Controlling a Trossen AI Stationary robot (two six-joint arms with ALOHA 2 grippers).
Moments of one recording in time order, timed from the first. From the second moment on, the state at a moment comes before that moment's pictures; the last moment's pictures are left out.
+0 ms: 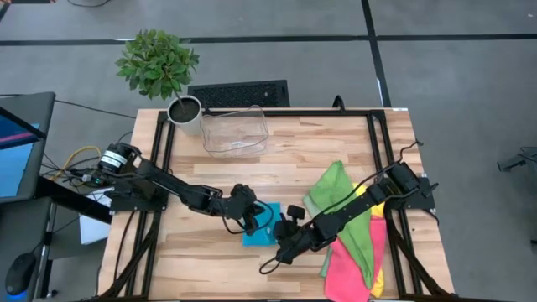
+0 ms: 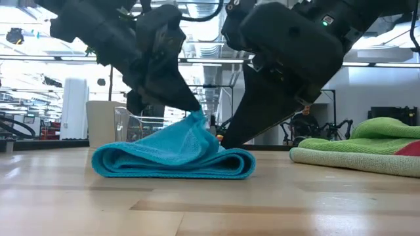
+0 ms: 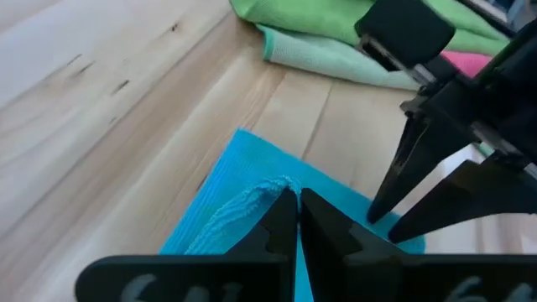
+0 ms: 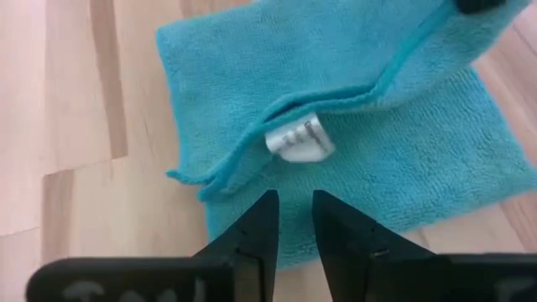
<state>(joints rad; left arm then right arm) -0.29 1.66 0.78 0.24 -0.33 -0.69 0.51 2.01 1.21 -0.21 0.45 0.58</state>
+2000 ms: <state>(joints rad) -0.42 1.61 0.73 0.24 -0.36 -0.68 0.39 1.95 0.89 0.14 0.60 0.65</state>
